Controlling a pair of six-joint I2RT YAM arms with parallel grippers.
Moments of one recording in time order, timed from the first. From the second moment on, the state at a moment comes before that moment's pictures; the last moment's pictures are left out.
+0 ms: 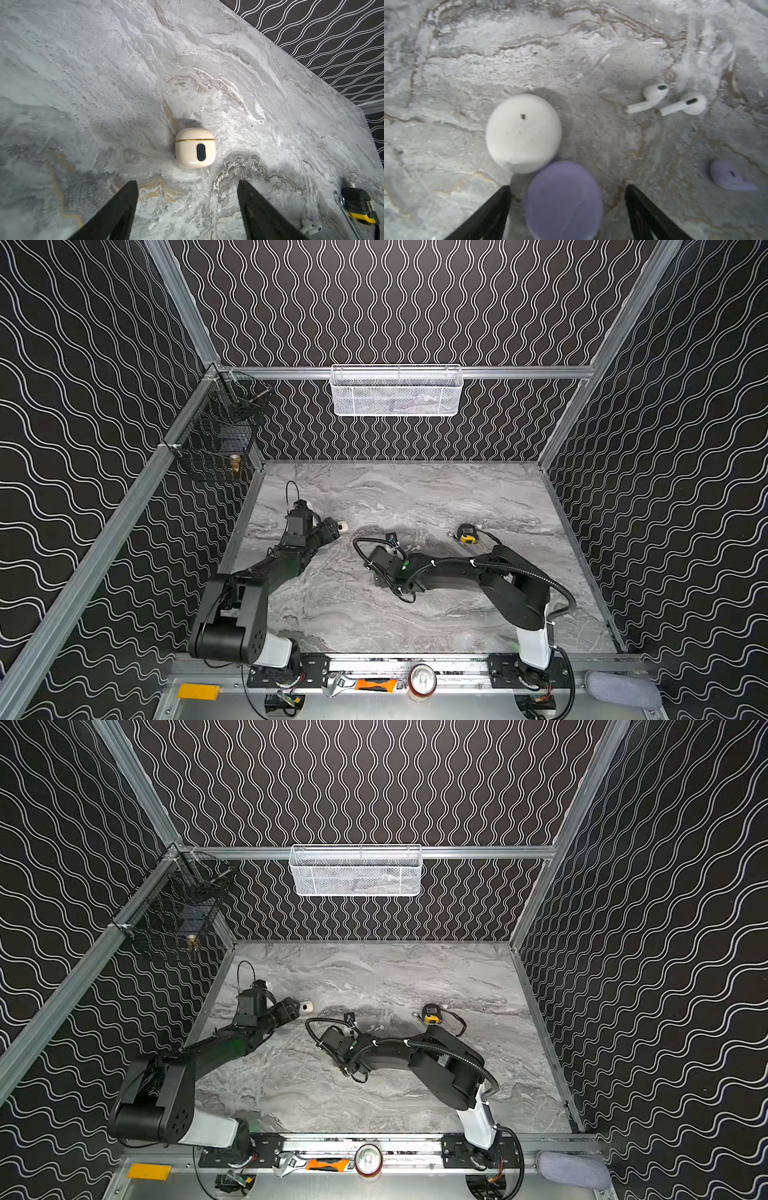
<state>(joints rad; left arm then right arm) -0.11 1.44 0.63 0.15 0.09 -0.51 1.07 1.98 1.21 -0.41 0.46 0.79</state>
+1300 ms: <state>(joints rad) -0.15 1.37 0.62 0.15 0.07 -0.49 0.89 1.77 1.19 -0.50 0.03 -0.09</state>
